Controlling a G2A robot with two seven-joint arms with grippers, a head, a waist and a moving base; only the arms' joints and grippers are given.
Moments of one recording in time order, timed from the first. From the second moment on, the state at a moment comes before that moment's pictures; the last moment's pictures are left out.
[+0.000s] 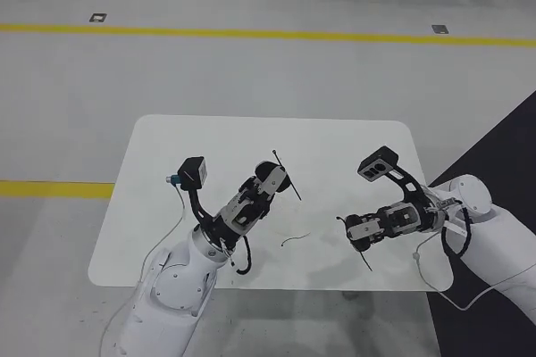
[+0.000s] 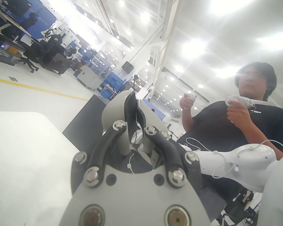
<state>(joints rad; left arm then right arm) 1.26 -1.37 -1.16 -1.87 0.24 -0.53 -0.22 -0.77 -0.71 0.84 -1.51 1.22 -0.32 1.50</state>
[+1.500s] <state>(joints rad) 1.29 -1.36 -1.13 -1.84 0.41 -0.54 -0.23 -0.79 -0.73 0.87 -1.60 0.90 -0.30 1.40</state>
